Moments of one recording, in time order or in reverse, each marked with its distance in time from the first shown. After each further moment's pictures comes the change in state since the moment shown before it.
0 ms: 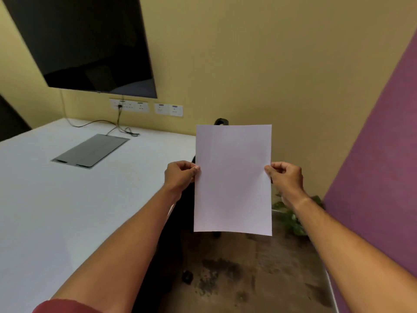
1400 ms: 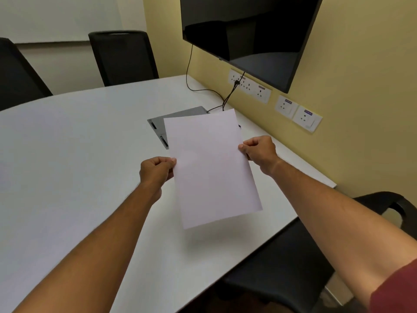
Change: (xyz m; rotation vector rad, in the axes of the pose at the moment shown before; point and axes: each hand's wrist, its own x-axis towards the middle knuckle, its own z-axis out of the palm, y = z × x) left_hand 0.300 -0.072 -0.228 -0.227 0.948 -0.203; right_hand 0.254 -0.049 0.585 -0.132 -0.988 -0.092
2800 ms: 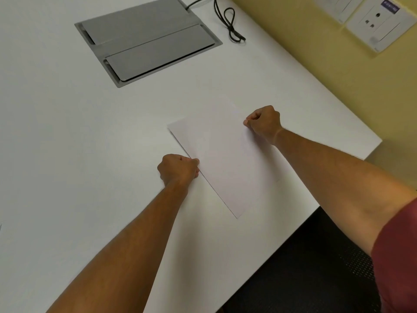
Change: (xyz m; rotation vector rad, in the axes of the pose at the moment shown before) left_hand 0.119 -0.191 0.135 0.518 0.076 -0.377; right_hand 0.208 0.225 0.065 -0.442 -0.033 0.169
